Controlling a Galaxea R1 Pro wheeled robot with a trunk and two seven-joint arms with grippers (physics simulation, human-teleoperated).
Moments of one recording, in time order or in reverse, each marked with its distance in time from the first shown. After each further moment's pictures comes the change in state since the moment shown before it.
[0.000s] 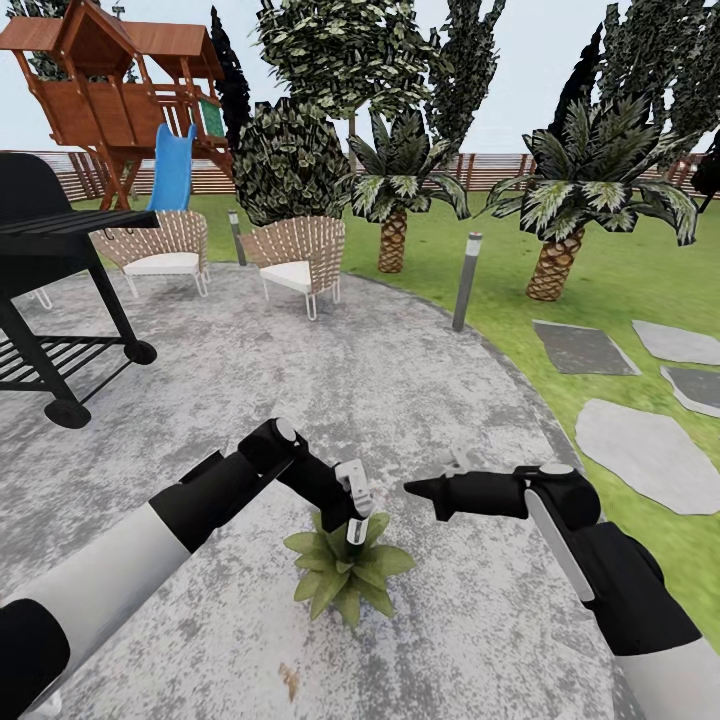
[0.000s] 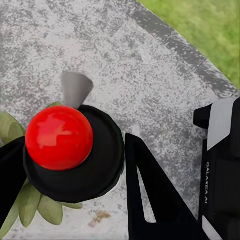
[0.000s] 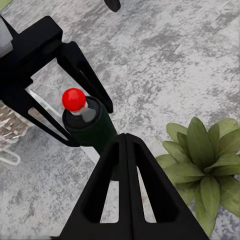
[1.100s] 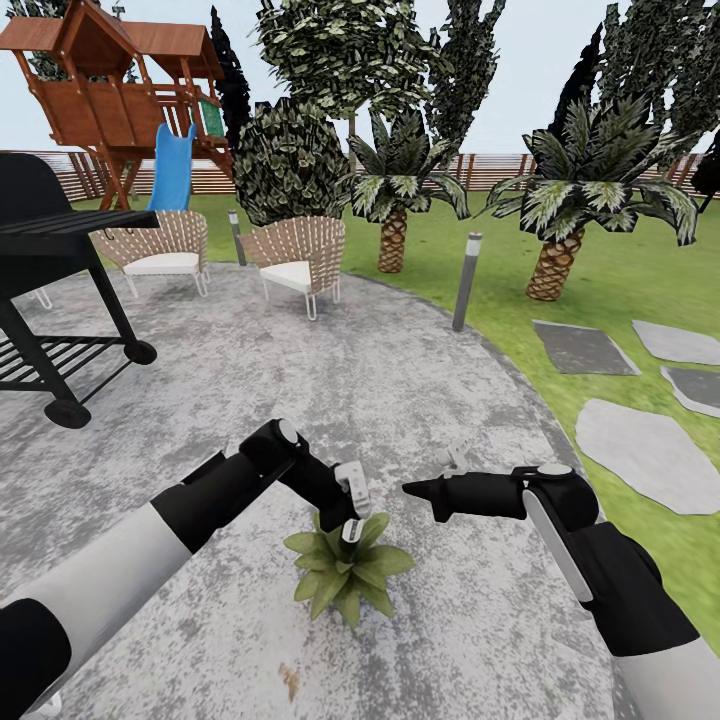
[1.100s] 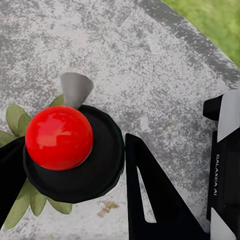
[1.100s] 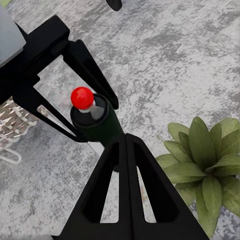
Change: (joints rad) left arm 0.000 -0.004 -0.005 0.002 -0.055 0.003 0.000; right arm 0.000 0.003 0.007 0.000 0.000 0.000 -0.001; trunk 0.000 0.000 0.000
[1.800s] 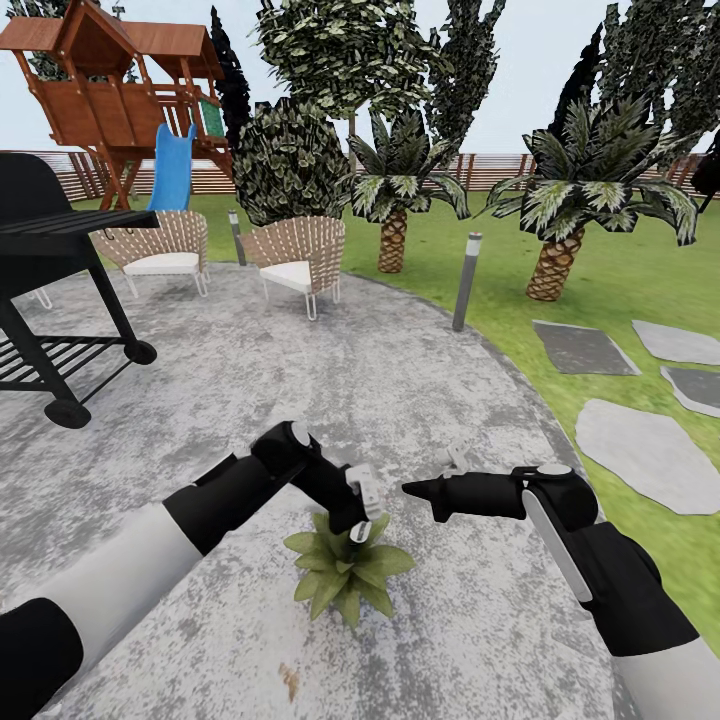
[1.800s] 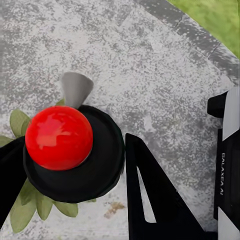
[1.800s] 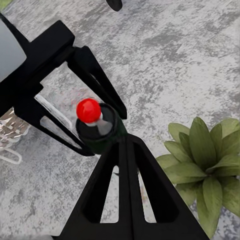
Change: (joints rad) left arm 0.000 -0.038 -0.012 -0.002 -0.046 0.000 0.003; right arm 0.000 0.002 0.000 0.000 0.000 0.000 0.000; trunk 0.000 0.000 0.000
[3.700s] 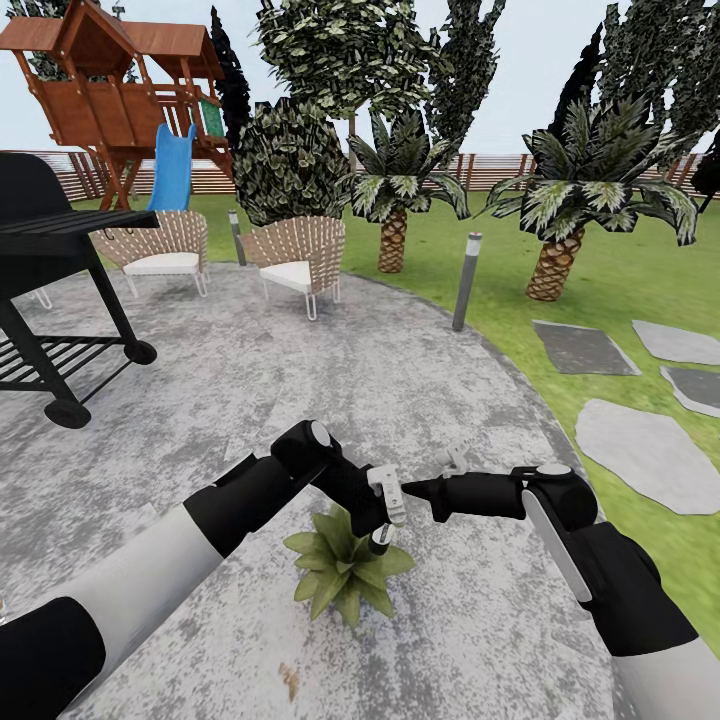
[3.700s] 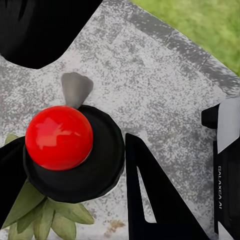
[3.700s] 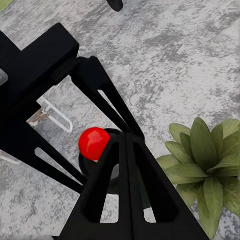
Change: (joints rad) left arm -0.001 -0.072 0.000 0.000 -0.009 0.000 0.004; right arm 0.000 0.002 0.000 0.000 -0.001 0.000 0.001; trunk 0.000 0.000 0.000
